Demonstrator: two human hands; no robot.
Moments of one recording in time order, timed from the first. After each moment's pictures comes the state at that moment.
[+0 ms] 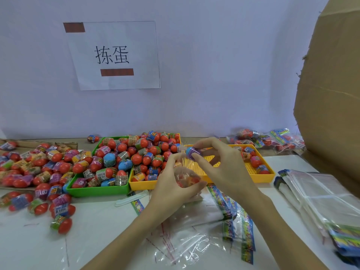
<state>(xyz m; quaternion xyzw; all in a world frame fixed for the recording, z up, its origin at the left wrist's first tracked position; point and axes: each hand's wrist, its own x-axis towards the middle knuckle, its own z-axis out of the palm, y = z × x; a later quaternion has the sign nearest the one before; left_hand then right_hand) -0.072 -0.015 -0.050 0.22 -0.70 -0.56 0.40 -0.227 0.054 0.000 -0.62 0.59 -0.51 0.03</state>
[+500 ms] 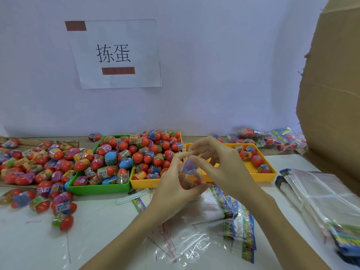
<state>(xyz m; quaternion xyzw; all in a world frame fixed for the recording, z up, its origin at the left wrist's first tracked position) -0.070 -0.014 -0.051 0.20 -0.76 -0.48 0.40 -0.227 0.056 0.005 -0.65 0.58 -0.49 0.09</state>
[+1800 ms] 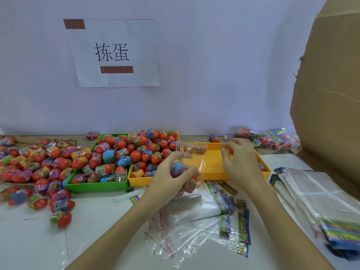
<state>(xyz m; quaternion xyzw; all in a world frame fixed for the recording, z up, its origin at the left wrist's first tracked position) -0.062 -0.015 -0.030 0.25 -0.71 -0.57 0.34 -0.287 0.045 -0.025 -0.50 0.79 -0.33 -0.08</state>
